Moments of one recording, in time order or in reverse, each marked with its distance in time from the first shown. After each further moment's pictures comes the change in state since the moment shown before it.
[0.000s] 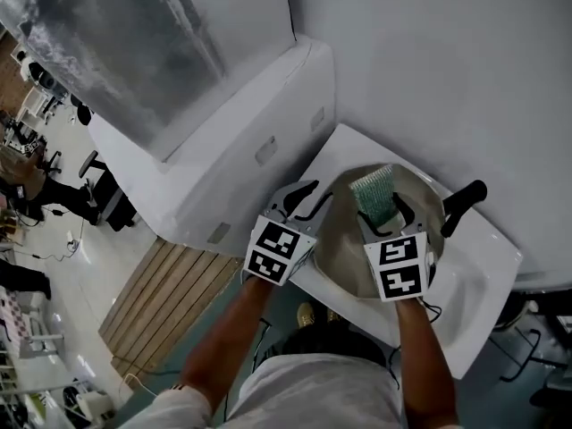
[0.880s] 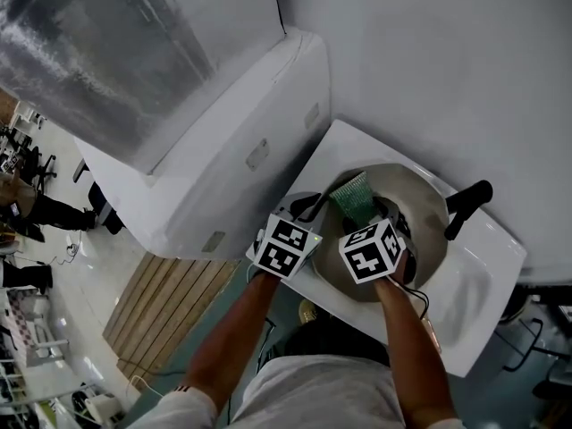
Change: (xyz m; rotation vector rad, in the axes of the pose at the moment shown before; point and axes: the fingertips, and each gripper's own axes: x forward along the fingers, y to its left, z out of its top) left arm 0.037 0.004 -0.072 -0.021 0.233 -0.042; right arm 0.076 0.024 -0.056 -0.120 0.264 0.044
